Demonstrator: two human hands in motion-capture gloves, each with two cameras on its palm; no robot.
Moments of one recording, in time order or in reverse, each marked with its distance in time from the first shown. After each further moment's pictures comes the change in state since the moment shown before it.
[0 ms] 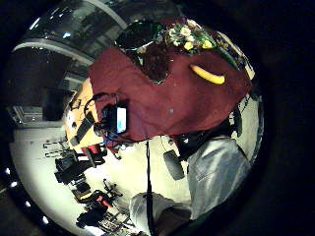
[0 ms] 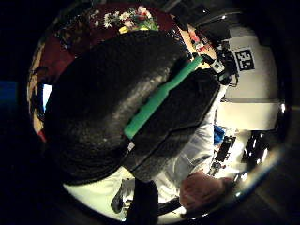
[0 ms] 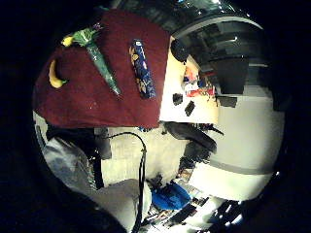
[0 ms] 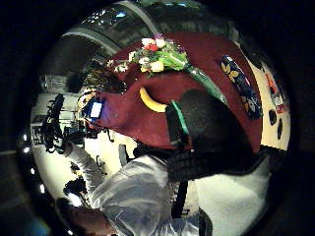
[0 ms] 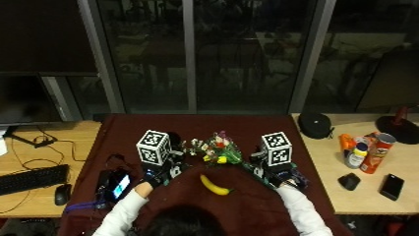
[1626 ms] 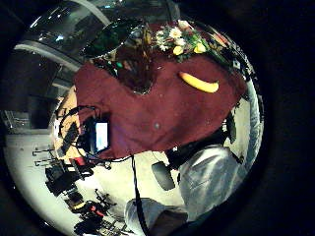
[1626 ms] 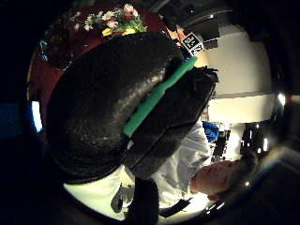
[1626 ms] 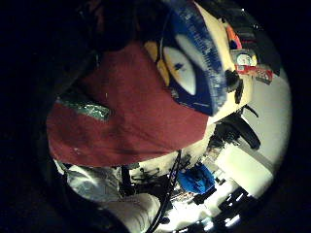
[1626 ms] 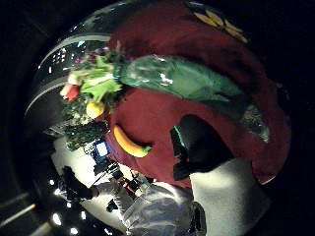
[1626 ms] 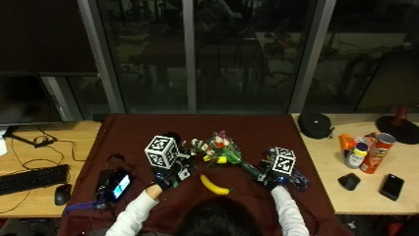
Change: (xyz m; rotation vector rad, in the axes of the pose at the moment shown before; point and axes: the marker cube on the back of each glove) left arm 0.025 -0.028 0.043 0.048 0.117 0.084; right arm 0.059 -0.106 0.202 -0.395 -0.341 0.399
